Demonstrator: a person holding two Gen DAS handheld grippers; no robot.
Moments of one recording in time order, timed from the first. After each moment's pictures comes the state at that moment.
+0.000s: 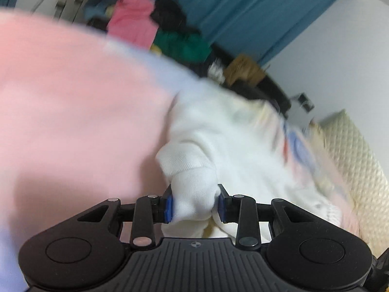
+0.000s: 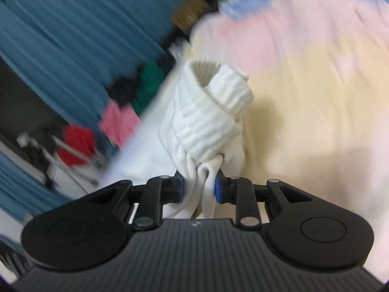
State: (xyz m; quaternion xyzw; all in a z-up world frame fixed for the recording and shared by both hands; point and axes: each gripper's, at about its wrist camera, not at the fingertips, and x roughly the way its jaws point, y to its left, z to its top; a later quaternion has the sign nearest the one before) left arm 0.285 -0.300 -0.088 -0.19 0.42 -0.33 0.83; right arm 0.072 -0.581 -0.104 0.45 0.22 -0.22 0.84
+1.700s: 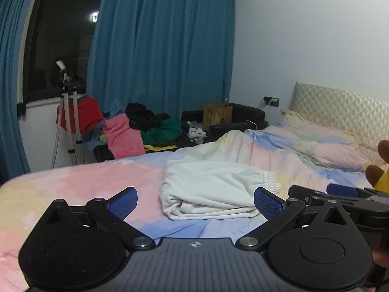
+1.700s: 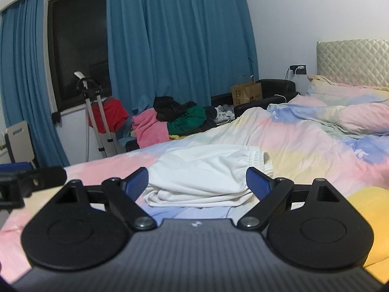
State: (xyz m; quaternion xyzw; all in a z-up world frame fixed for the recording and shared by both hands) left arm -0.061 -0.199 0.107 0.04 0.17 -0.33 0.93; right arm -0.116 -0.352 0.030 0.11 0.13 -0.22 0.96
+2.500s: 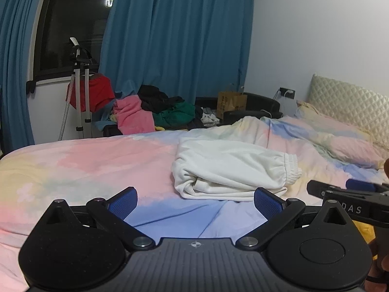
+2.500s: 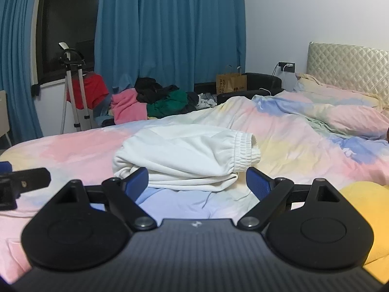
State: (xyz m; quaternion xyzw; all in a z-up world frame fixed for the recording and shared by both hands) left arm -0.026 -0.191 0.050 0.03 0.20 -0.30 0.93; right arm -0.091 -0.340 -0.008 0.07 0.16 -0.26 0.95
